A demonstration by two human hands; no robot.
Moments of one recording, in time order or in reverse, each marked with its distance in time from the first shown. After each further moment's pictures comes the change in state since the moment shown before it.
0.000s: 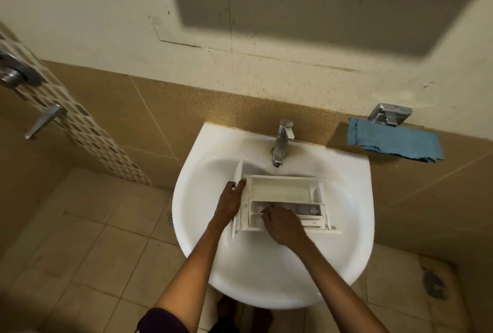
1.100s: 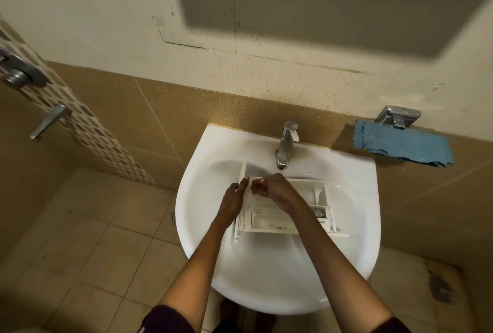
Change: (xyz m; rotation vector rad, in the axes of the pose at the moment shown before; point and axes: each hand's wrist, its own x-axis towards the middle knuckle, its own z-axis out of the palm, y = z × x) left_hand 0.013 -0.003 -0.001 -0.081 -0.033 -0.024; right_hand 0.063 -0.033 -0.044 1.113 -0.108 0.306
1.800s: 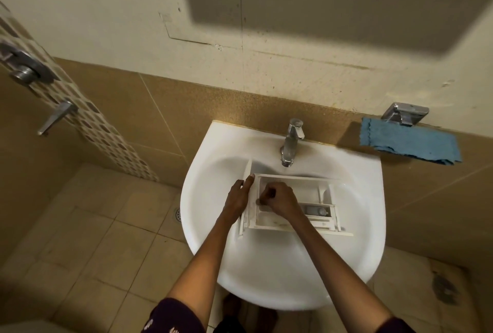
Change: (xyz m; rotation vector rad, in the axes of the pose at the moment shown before) left_hand 0.001 -0.002 0.001 0.031 0.026 0.013; right_hand 0.000 0.040 -0.001 -0.620 0.109 -0.263
